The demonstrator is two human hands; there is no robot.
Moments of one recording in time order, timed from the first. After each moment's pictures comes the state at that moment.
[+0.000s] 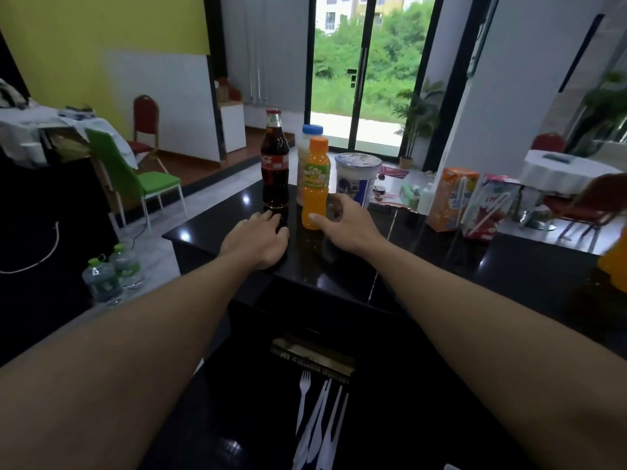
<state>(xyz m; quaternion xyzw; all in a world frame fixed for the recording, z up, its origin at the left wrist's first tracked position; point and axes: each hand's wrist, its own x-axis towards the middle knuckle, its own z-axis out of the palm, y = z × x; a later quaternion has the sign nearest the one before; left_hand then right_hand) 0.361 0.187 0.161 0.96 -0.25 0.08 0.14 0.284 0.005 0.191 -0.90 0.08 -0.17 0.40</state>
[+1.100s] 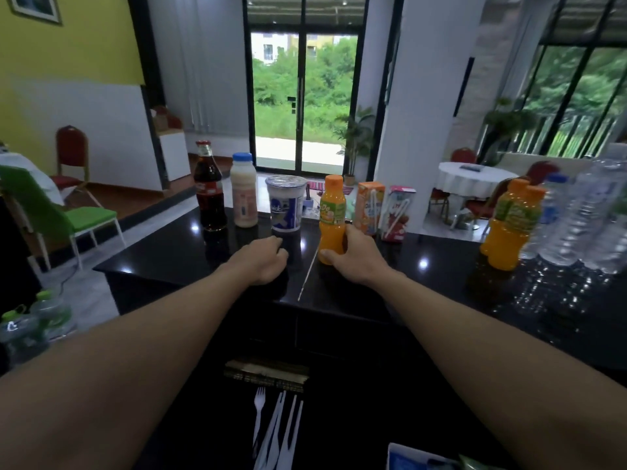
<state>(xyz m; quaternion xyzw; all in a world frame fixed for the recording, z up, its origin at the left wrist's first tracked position) 0.294 0.108 0.188 0.92 -0.34 -0.01 0.18 0.174 -0.072 0.191 -0.91 0.15 -0.22 0.32</state>
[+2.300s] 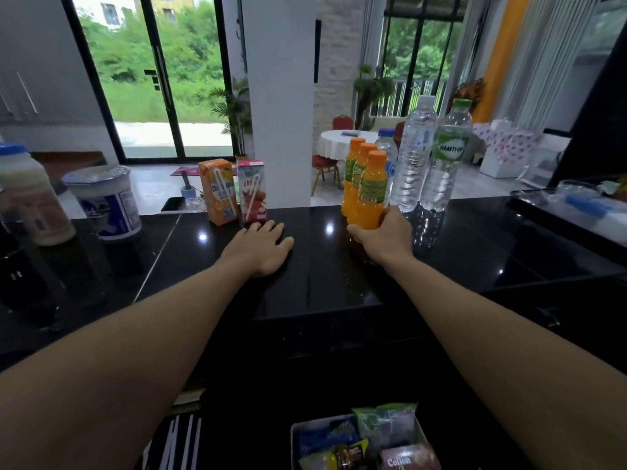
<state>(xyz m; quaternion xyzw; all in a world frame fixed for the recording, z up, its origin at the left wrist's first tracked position) 0.197 -0.118 0.162 0.84 -0.54 0.01 0.06 -0.013 -0.251 0.175 -0.74 0.46 -0.40 0.29</state>
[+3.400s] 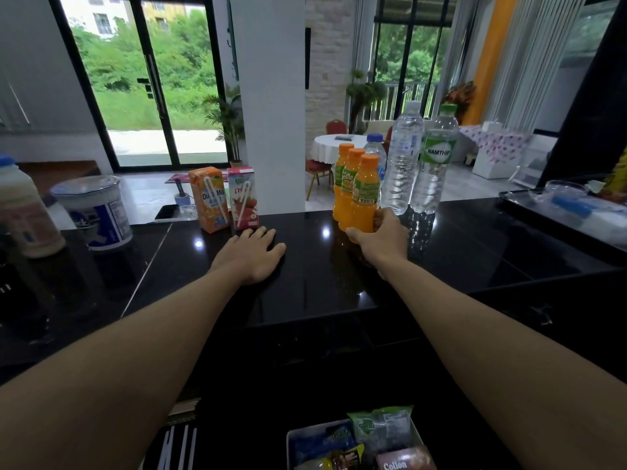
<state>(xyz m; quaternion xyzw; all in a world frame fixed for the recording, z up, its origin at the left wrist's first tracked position) 0.192 -0.118 0.166 0.84 -0.53 0.00 0.06 -0.019 -0.249 0.177 -0.69 0.46 -0.43 0.35</state>
